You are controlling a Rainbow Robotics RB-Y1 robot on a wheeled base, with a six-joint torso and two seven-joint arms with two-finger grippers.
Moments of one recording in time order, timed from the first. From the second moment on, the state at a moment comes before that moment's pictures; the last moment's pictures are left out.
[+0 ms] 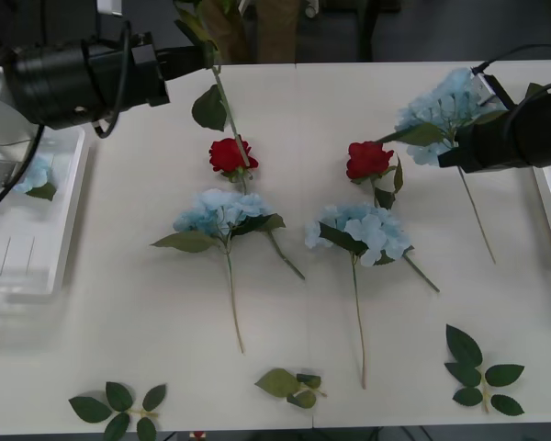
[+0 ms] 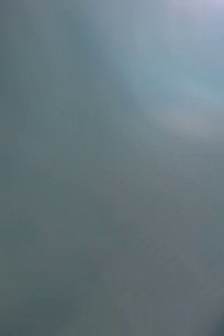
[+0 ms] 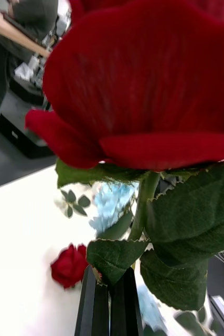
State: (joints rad) right arm -0.65 -0.86 0.22 -1.27 -1.39 1.24 1.80; left arm -0.72 0.56 -0.08 -1.18 2.10 1.14 -2.61
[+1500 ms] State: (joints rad) right arm -0.29 -0.94 0.09 -1.51 -1.91 1.09 2.36; left arm -0.78 0.48 -0.53 -1.23 2.30 0.77 -2.73
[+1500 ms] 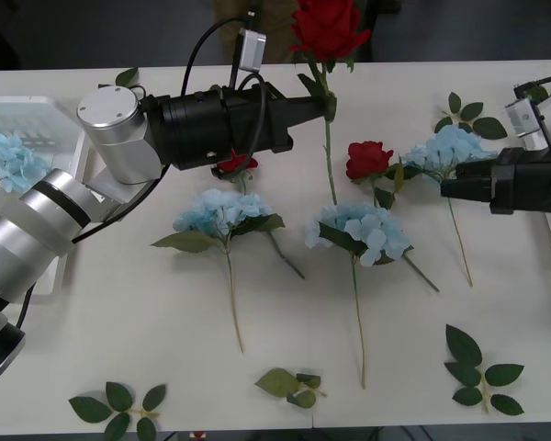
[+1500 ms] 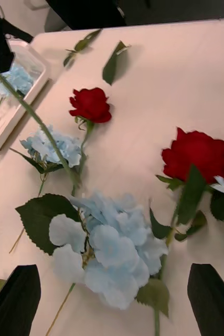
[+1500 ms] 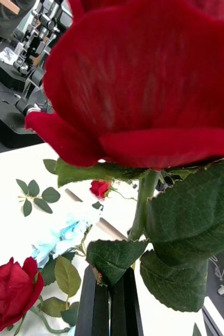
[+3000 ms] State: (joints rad) right arm -0.47 -0.49 0.19 -1.56 -1.42 0.89 2.06; left arm -0.78 0.48 -0.53 -1.23 2.32 0.75 -2.73
